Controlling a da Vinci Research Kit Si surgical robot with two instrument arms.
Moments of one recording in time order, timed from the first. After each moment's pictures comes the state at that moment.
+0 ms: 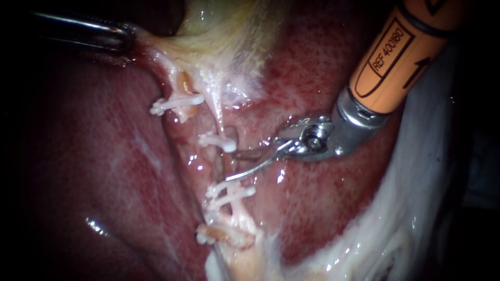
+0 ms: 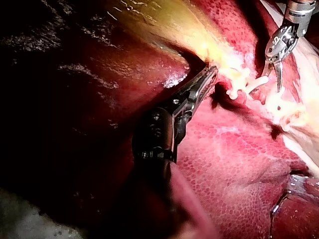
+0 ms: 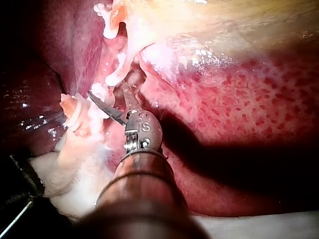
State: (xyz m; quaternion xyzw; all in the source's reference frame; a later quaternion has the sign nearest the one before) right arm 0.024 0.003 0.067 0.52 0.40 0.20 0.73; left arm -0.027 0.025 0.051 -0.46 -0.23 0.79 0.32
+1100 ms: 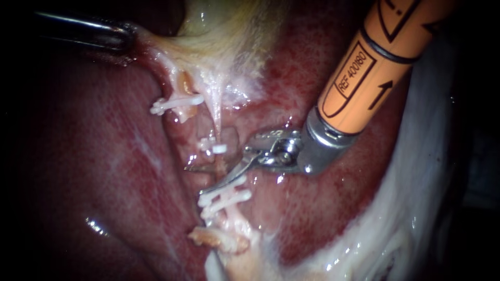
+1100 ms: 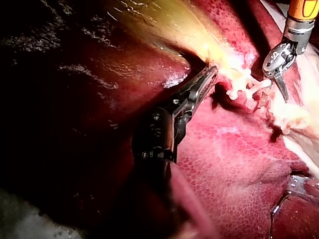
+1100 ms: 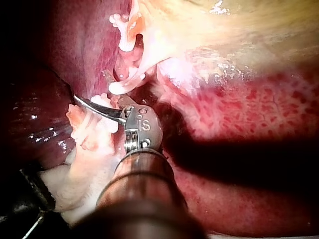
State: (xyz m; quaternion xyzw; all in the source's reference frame) right arm 0.029 0.002 0.067 0.55 0.50 0.15 0.65; left arm -0.027 0.025 0.051 -0.46 -0.23 0.79 0.32
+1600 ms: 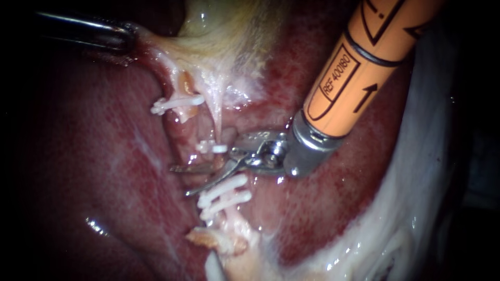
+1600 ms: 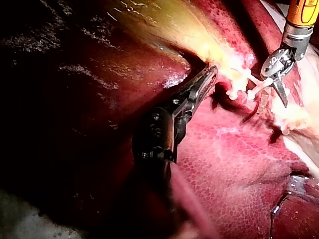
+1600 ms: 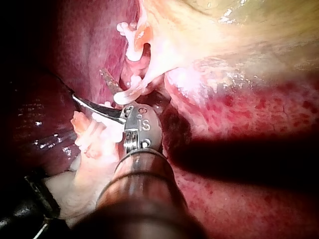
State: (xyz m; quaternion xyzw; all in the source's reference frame) right arm 0.031 0.001 0.067 0.55 0.52 0.14 0.64; left arm -0.027 0.025 0.051 -0.46 -0.23 0.79 0.32
